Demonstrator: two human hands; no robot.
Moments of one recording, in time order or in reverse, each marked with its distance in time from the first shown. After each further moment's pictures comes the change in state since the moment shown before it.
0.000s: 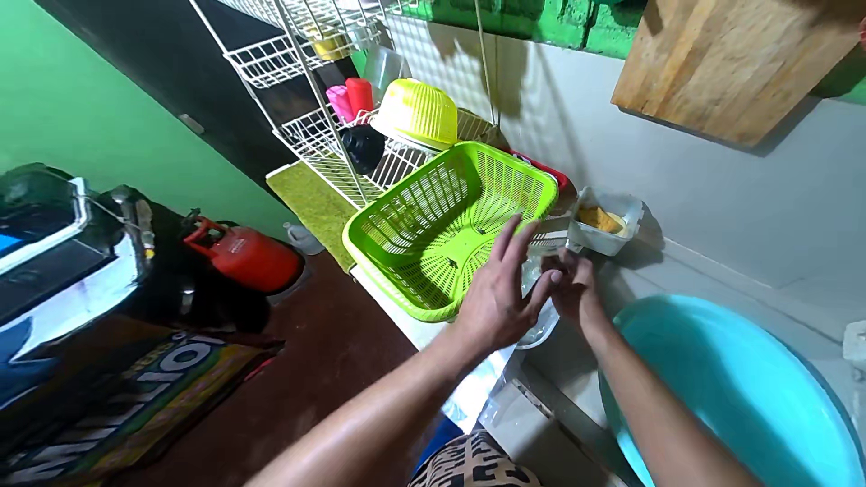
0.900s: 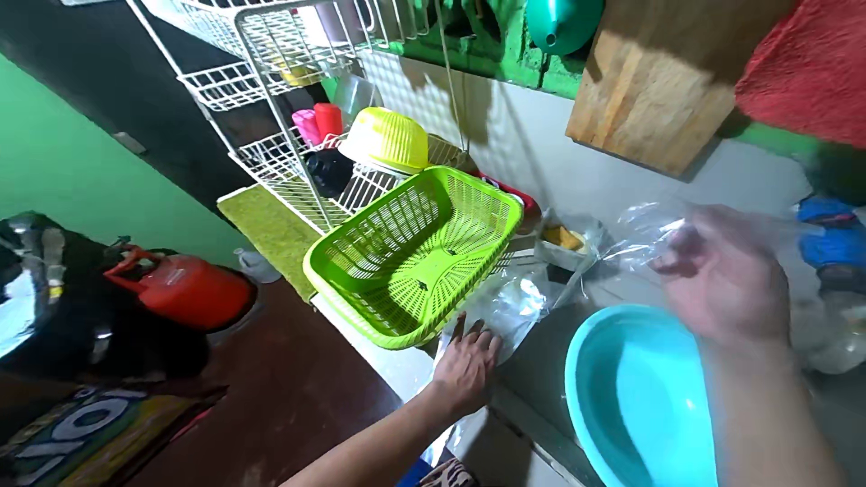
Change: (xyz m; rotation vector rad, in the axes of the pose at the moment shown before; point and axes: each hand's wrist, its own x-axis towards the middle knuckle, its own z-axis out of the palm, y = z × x) left_hand -0.050 -0.054 0.059 0.655 -0.830 -0.122; right_hand -0.007 -0.081 -0.154 0.568 0.237 -0.152
